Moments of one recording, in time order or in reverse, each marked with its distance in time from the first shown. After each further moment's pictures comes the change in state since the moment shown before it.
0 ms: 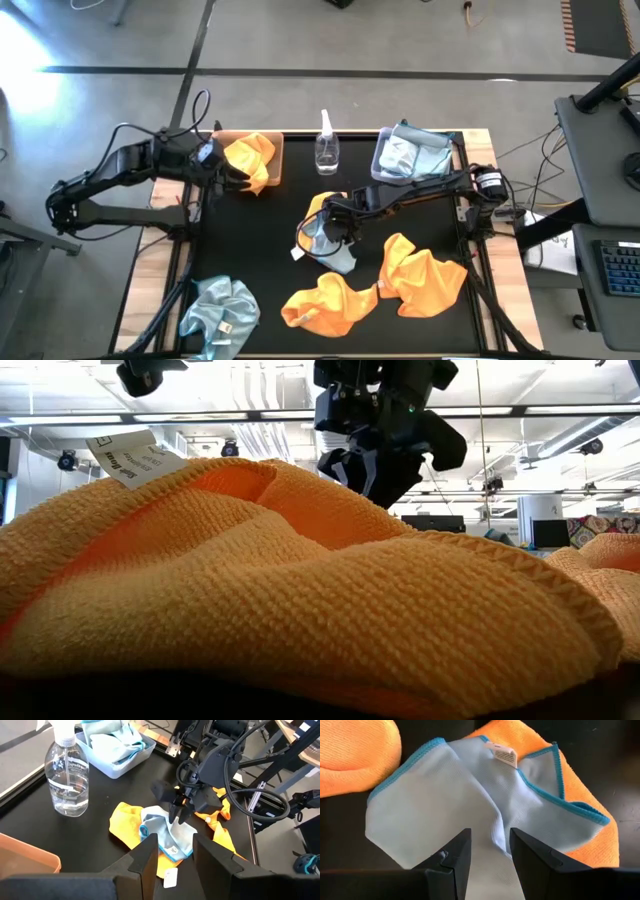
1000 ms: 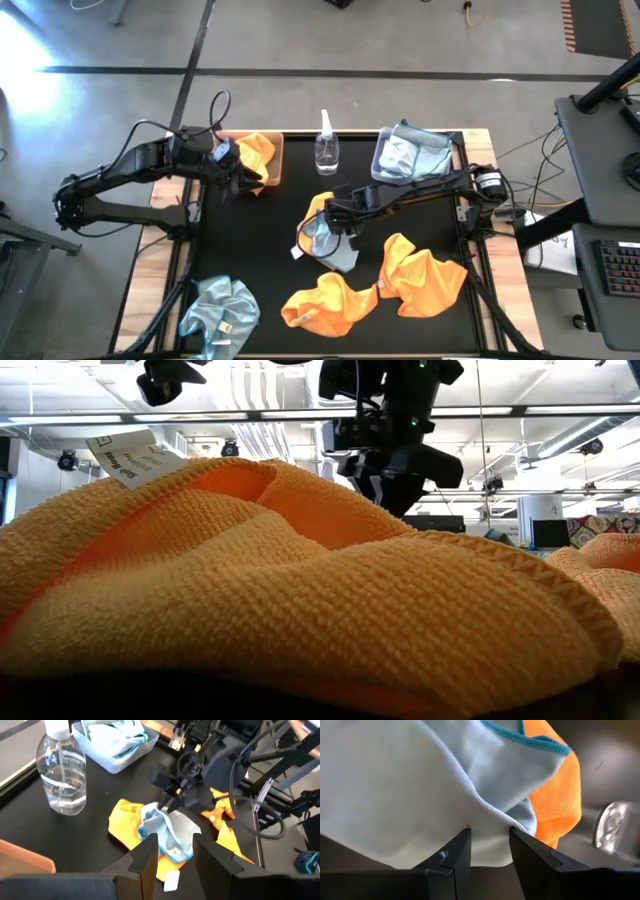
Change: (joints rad) left arm 0.000 0.101 0.000 0.053 0.004 -0.005; right arm -0.001 0.003 0.000 -0.097 0.240 0.082
